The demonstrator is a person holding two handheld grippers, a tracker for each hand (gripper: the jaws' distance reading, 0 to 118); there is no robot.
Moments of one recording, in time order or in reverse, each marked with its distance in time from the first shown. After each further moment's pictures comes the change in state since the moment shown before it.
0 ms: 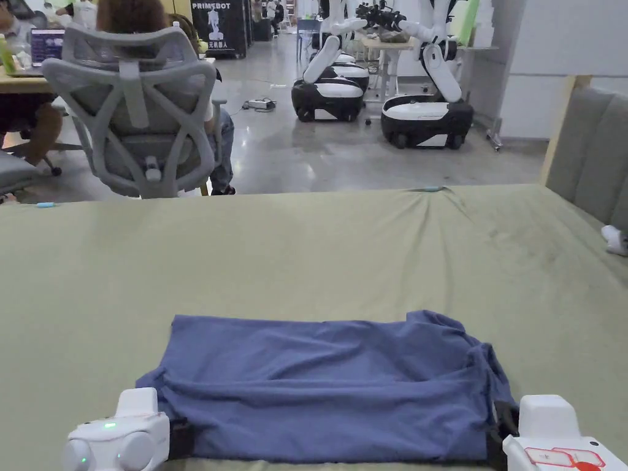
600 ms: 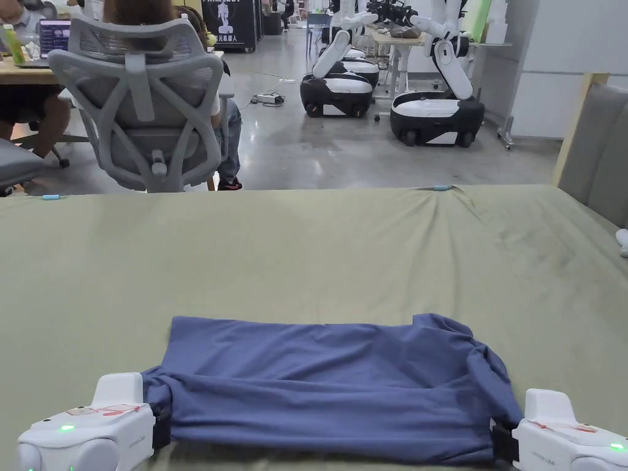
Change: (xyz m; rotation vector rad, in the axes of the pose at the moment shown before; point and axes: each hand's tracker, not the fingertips) left arm -0.007 0.005 0.087 0.119 -0.106 -0.005; right arm 0.042 -0.003 -0.091 -0.244 0.152 -0.124
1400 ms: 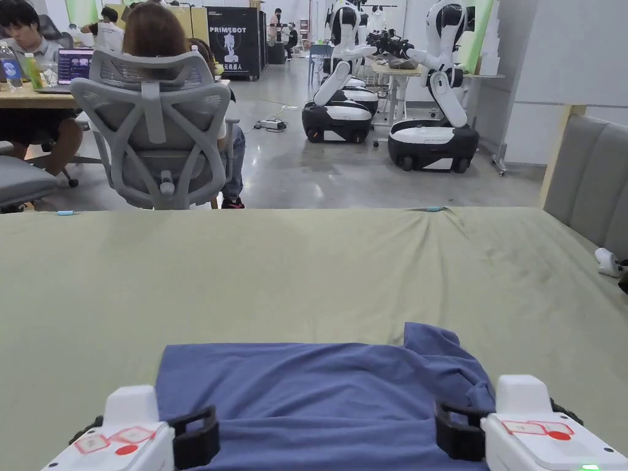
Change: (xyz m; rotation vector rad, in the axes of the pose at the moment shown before) left arm 0.051 -0.030 0.100 0.277 -0.027 0.025; right arm -0.081 -0.005 0.112 0.295 -0.038 0.172
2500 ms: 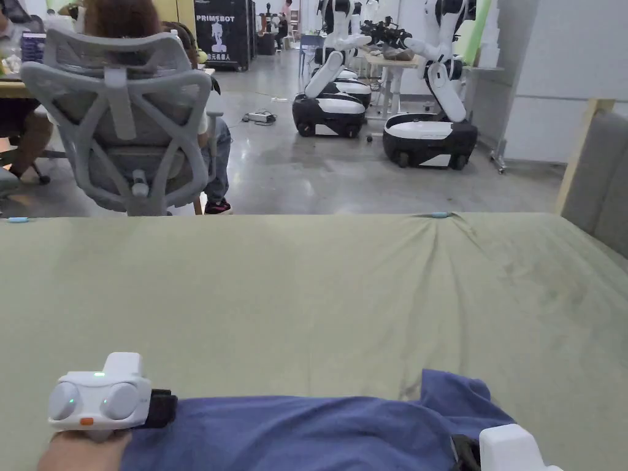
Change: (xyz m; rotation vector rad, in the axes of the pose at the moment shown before) left arm -0.056 0.049 -0.322 -0.445 0.162 -0.106; right arm -0.008 0.011 -0.114 -0.096 0.046 0.101
